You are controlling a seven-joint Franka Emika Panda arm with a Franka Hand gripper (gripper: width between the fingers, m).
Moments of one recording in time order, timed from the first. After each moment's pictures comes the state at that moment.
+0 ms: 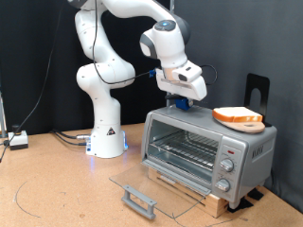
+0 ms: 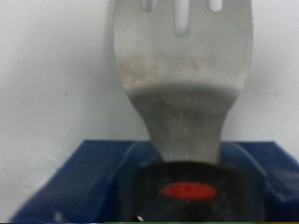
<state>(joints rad) 0.31 -0.66 0.11 -2.79 0.58 2.12 -1.00</state>
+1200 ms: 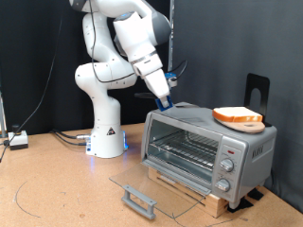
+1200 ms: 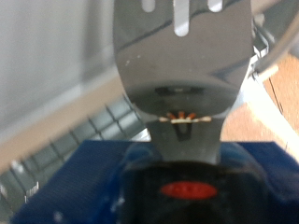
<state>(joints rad) 0.04 -0.70 0.00 -2.82 0.53 2.28 -0.84</state>
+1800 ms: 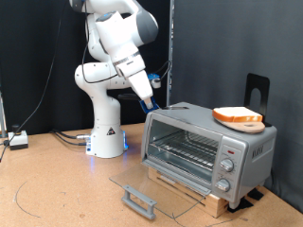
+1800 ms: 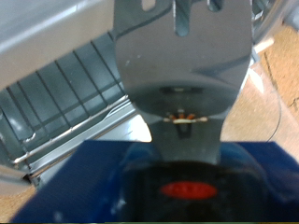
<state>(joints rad) 0.00 -0.70 -0.06 -2.79 0.48 2.23 -0.94</state>
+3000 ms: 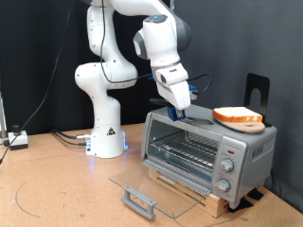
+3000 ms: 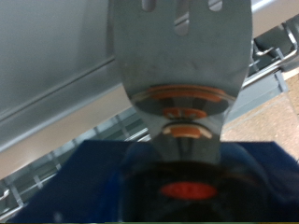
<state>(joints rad) 0.02 -0.44 0.18 -2.64 0.42 2.29 -0.73</state>
